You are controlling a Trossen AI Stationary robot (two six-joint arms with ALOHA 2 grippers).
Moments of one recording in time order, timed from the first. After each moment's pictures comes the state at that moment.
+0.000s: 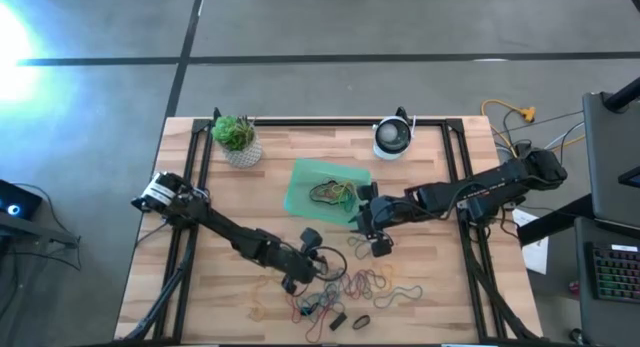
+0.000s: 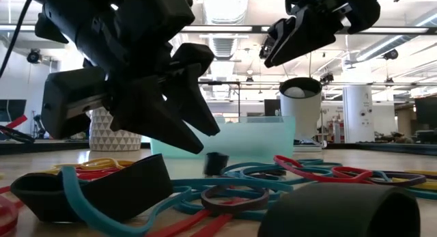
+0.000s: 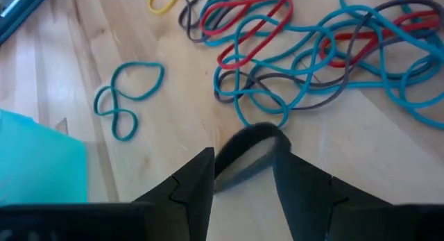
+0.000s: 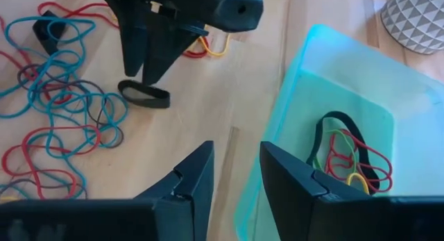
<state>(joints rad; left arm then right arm) -0.43 1.83 0.94 0.18 -0.26 0.35 0.21 1.43 0.92 -0.26 0.11 -0.11</state>
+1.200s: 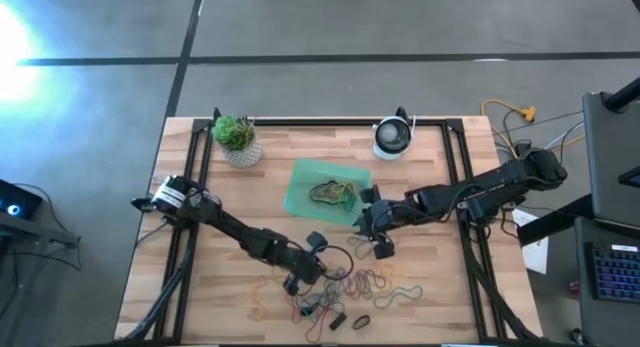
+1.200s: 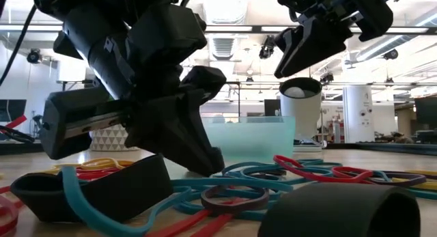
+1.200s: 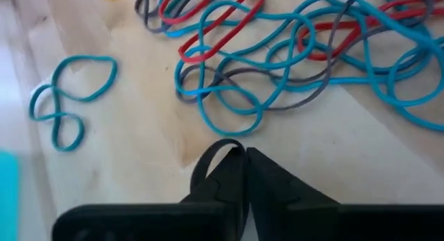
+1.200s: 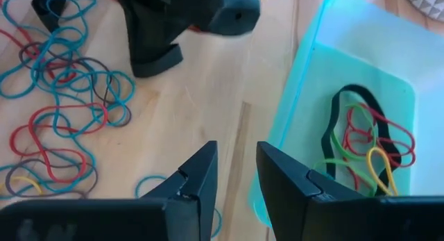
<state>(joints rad) -0.39 1.91 0.97 0.18 -0.13 0.35 0.22 1.43 0.89 -0.28 0.11 -0.05</state>
